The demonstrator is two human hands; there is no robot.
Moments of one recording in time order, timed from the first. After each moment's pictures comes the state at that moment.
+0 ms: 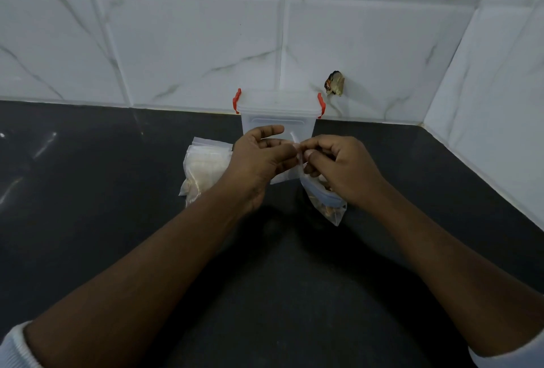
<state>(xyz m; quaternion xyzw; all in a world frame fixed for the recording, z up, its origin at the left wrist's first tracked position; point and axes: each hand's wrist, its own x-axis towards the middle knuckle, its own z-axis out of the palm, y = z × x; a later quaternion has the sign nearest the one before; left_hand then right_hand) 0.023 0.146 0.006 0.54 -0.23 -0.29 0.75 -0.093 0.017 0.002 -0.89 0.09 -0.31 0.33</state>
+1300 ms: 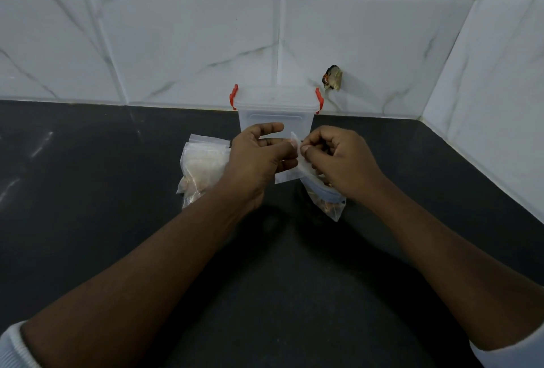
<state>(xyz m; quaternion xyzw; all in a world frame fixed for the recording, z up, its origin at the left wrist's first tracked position) 0.022 0.145 0.001 0.57 -0.24 -0.26 0.74 -0.091 0.017 0.001 -0.88 0.13 -0.34 0.31</state>
